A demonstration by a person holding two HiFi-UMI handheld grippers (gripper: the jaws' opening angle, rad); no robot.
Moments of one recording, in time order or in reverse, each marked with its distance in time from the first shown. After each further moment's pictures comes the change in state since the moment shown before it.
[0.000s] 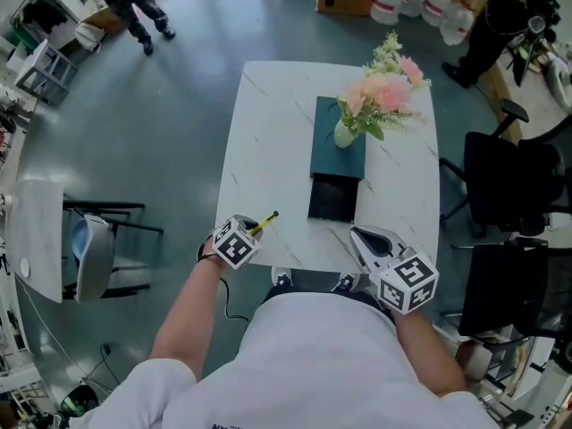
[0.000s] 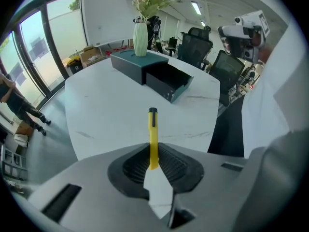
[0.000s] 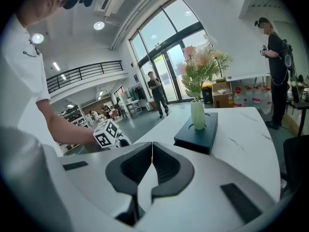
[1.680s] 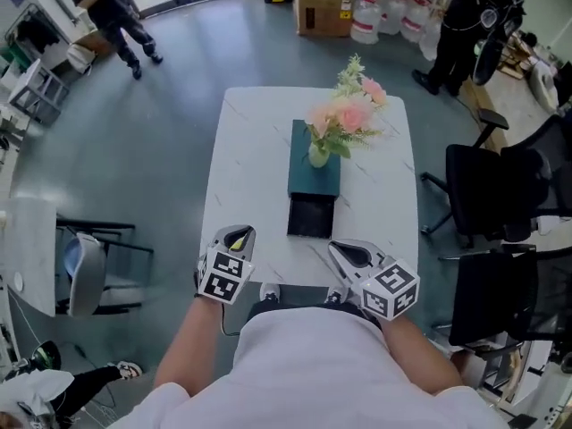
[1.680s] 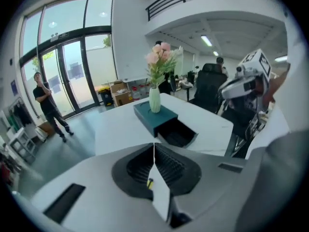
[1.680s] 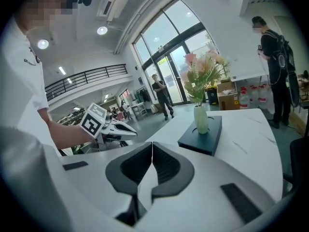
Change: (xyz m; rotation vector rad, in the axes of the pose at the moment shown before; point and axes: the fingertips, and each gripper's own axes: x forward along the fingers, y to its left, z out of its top) left arm -0.102 -0.011 0.109 -0.138 -0.416 0.267; right arm -0.013 -0.002 0.012 -0.005 -0.026 0.073
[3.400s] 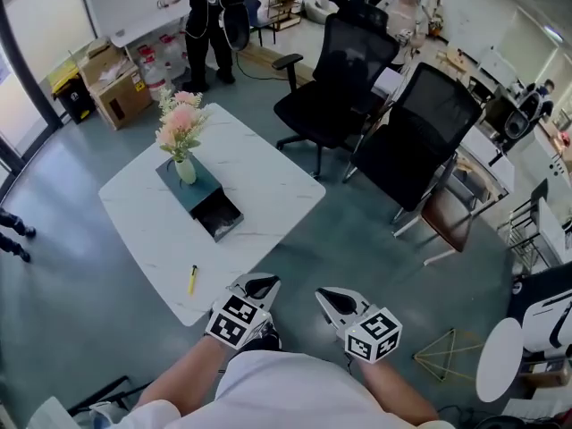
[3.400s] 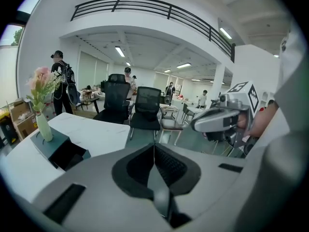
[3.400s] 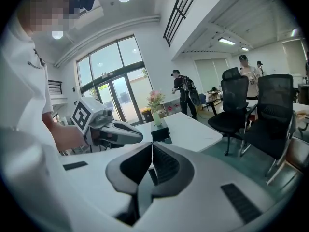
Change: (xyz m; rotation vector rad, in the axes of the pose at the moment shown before) left arm -0.165 -0.222 -0.050 0.519 -0.132 -0.951; right arm -0.122 0.252 -0.132 0.334 -0.367 -0.818
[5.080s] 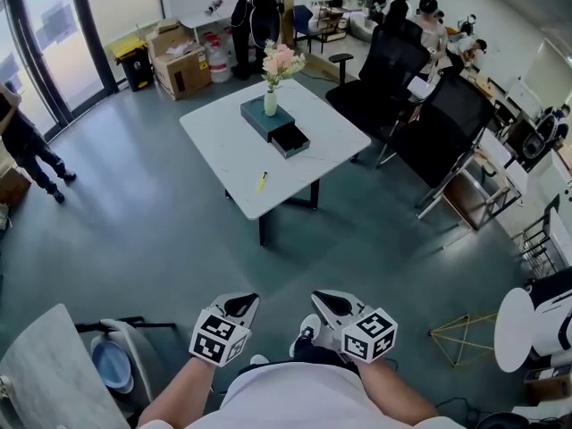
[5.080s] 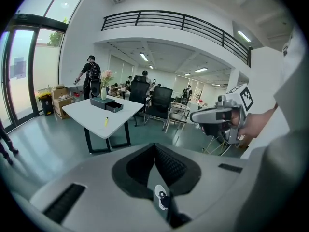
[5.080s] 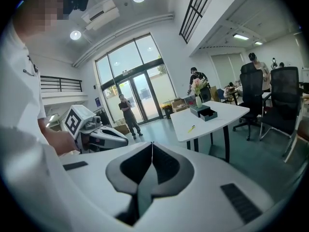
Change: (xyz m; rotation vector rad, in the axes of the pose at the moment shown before) left arm -0.341 -0.213 -0.278 -0.188 -0.020 0.234; right arm -0.130 0.357 -0.192 -0.038 0.023 0.169
